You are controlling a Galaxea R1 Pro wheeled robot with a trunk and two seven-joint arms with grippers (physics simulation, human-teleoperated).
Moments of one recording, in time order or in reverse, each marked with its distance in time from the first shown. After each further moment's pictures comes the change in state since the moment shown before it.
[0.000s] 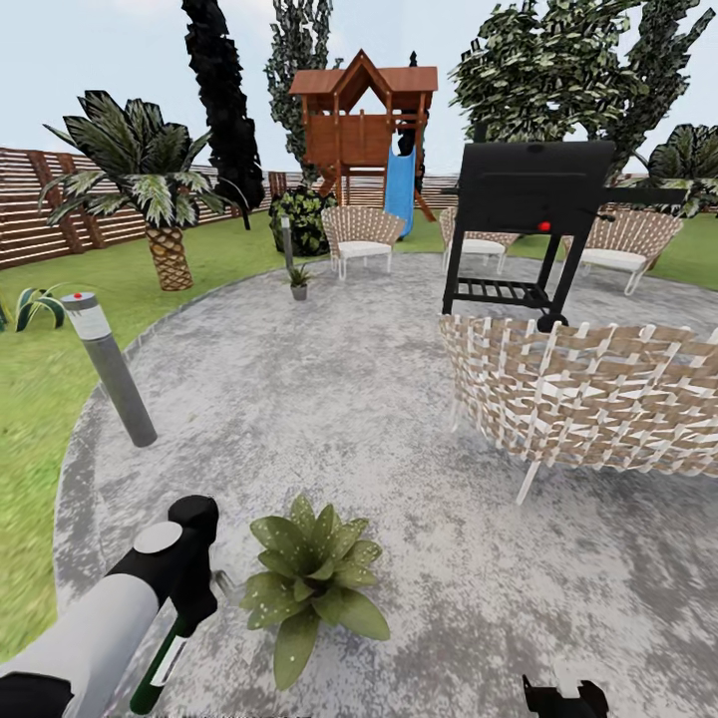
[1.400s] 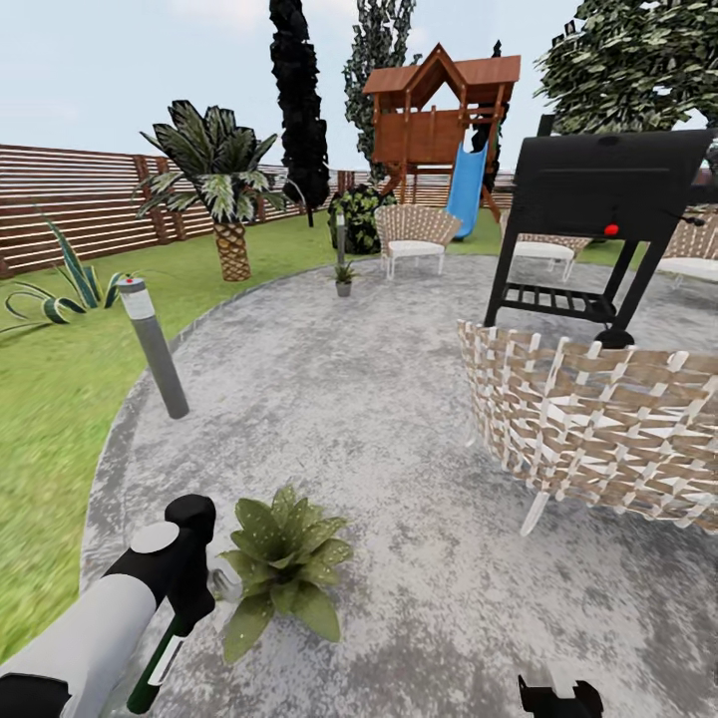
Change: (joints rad) left arm 0.001 0.006 0.010 -0.004 -0.007 0.010 0.000; right arm 0.000 0.011 -0.001 0.001 0.000 0.000 0.001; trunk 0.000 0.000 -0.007
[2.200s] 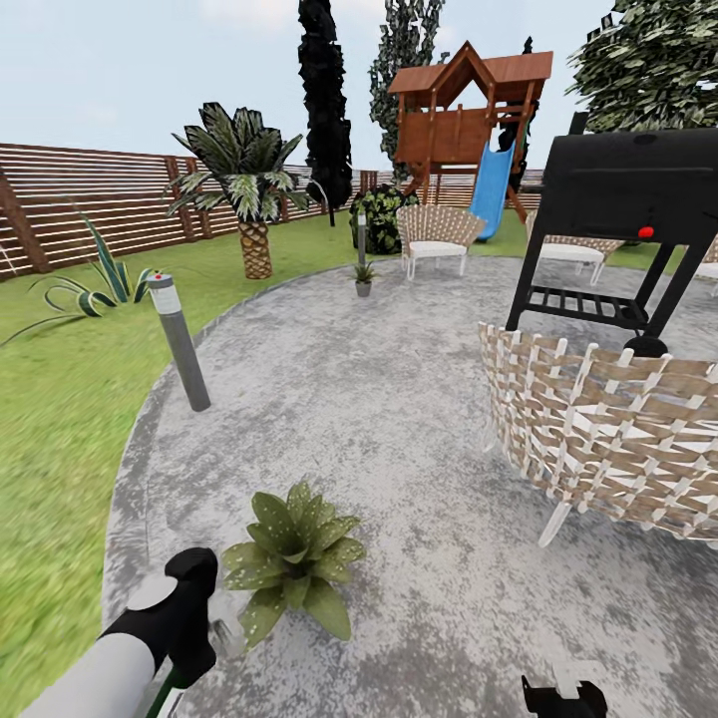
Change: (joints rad) left arm 0.153 -0.042 0.062 0.008 0.116 0.005 0.275; right arm 0.000 -0.011 0.003 0.002 0.003 0.000 0.000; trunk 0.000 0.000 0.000
